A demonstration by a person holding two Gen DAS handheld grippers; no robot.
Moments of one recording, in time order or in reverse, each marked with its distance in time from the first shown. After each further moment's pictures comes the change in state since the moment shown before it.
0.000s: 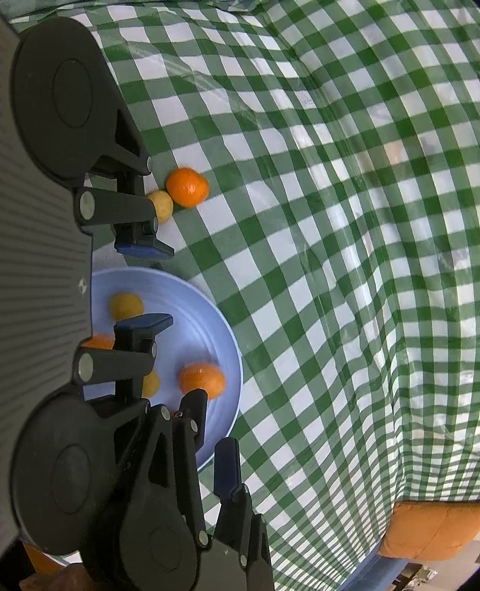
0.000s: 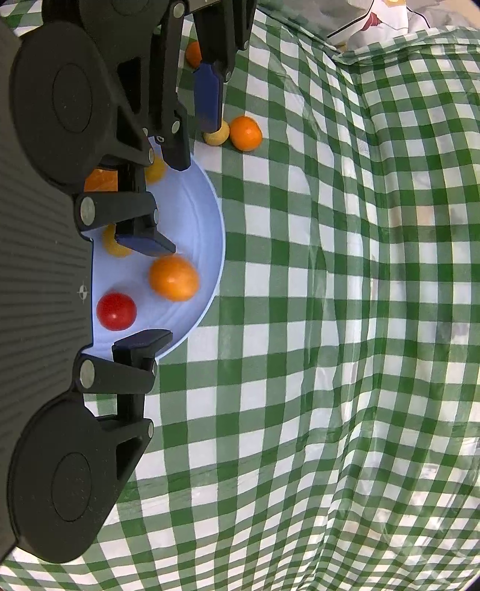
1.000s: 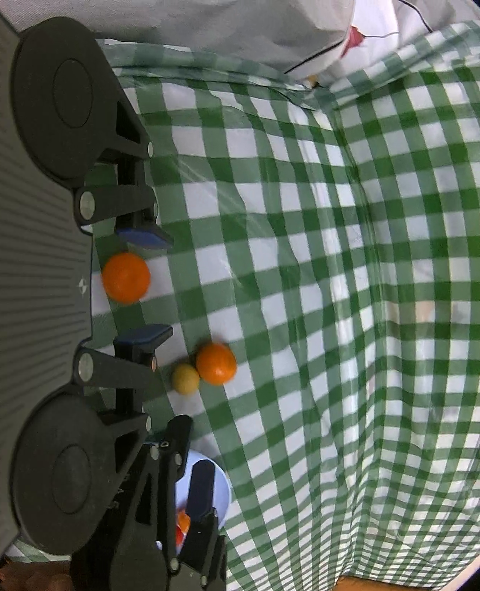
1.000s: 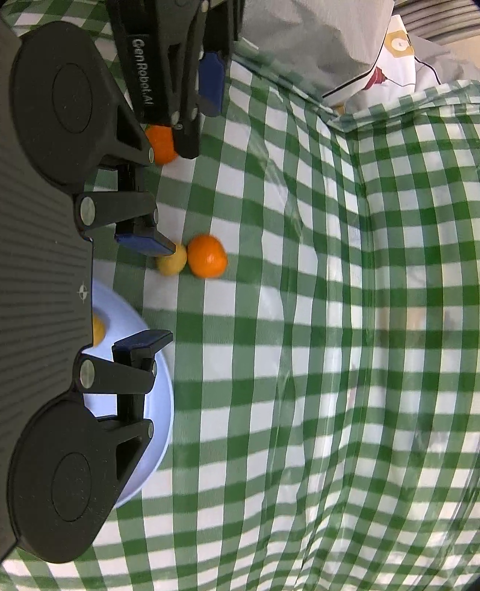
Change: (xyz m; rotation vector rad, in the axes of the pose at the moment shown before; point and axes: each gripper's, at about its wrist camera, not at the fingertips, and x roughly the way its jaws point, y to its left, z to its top) left arm -0.020 0.135 -0.039 -0.219 0.028 0.112; right arm 0.031 0.099 0.039 -0.049 -0.017 0.158
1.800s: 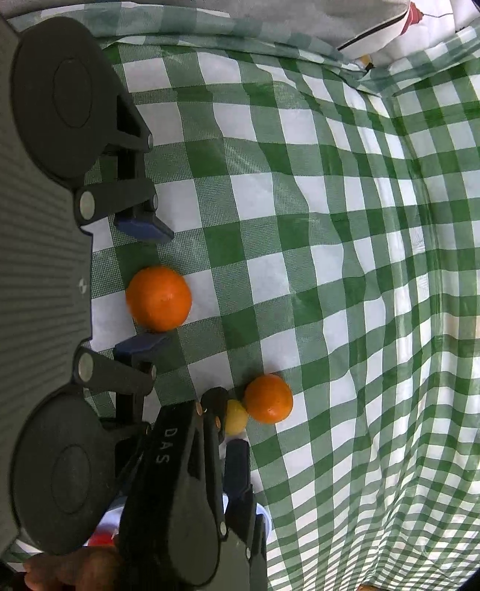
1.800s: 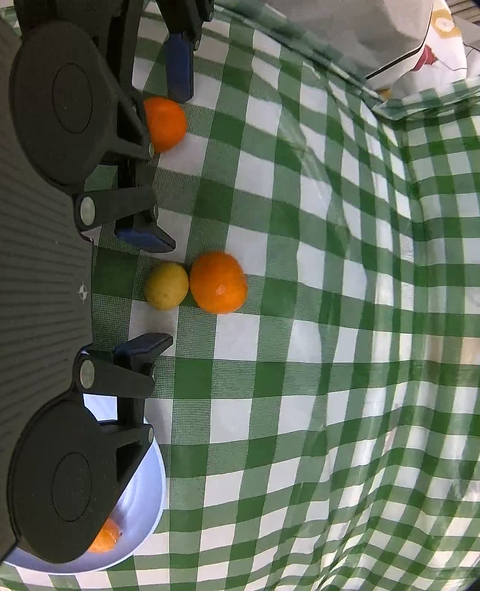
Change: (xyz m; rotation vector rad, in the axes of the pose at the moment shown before) left arm 0.048 0.018 -0.017 -0.005 0.115 -0.036; right arm 0.070 0.026 0.000 -0.036 0.105 -0.032
